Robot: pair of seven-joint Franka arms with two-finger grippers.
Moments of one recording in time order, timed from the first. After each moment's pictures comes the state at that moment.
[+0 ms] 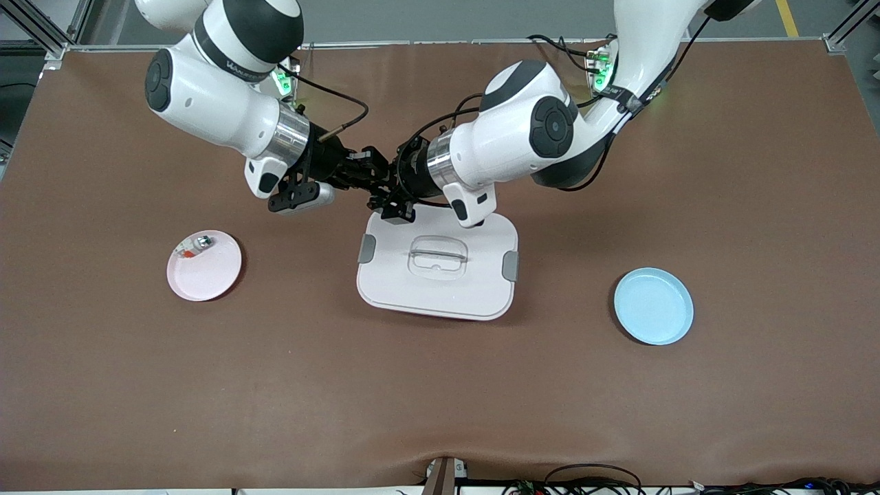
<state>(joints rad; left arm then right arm) -0.30 0.58 -0.60 -1.32 -0.40 2.19 -1.98 0.56 0.06 -0.04 -1.88 0.71 2.15 0.27</state>
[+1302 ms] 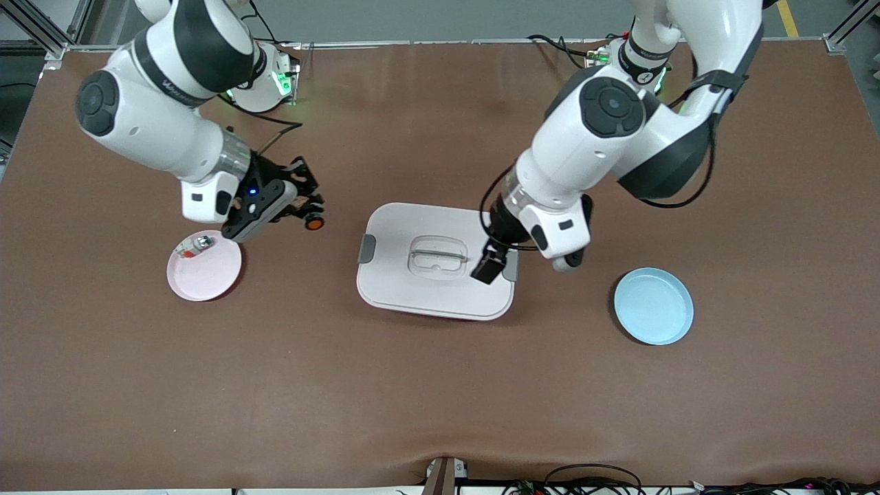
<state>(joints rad) -0.14 0.51 -0.58 -1.29 0.13 1.98 -1.79 0.39 0.06 -0.07 -1.86 0.36 1.93 -0.44</state>
